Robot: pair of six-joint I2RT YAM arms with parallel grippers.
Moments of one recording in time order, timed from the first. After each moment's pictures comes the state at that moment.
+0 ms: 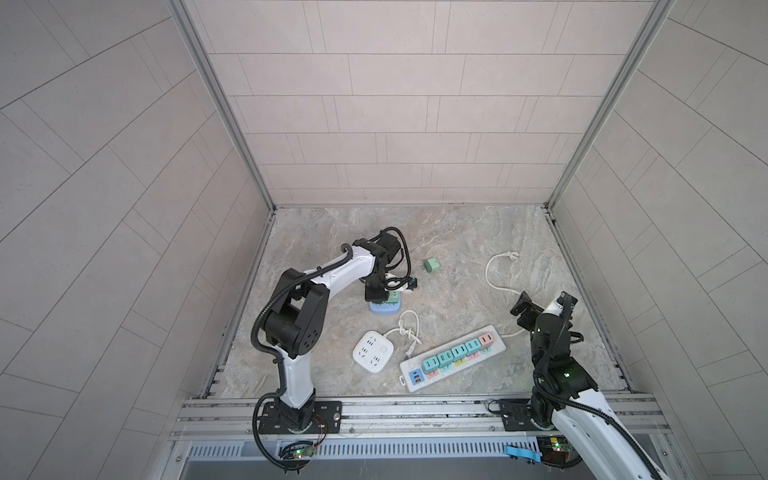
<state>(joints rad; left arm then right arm) -0.55 1.89 1.39 -0.98 0.02 1.02 0.20 0.42 0.12 -0.07 0.57 0.50</state>
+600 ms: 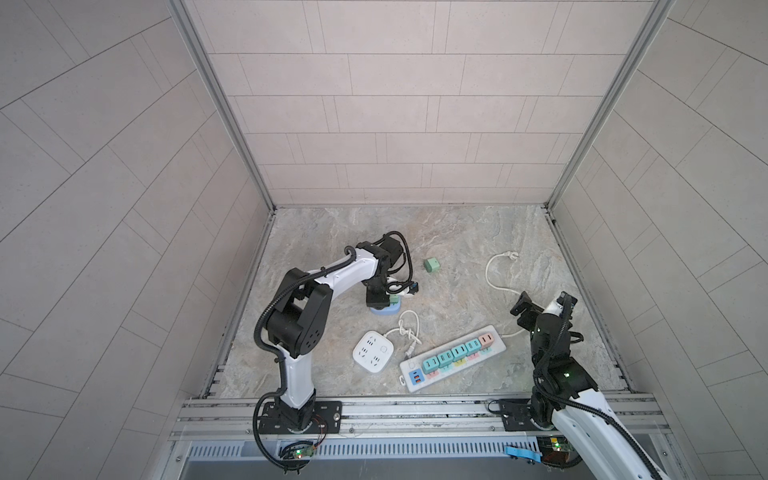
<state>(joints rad) -0.56 1.87 1.35 -0.97 0.05 1.00 0.20 0.42 0.12 -0.07 0.57 0.50</state>
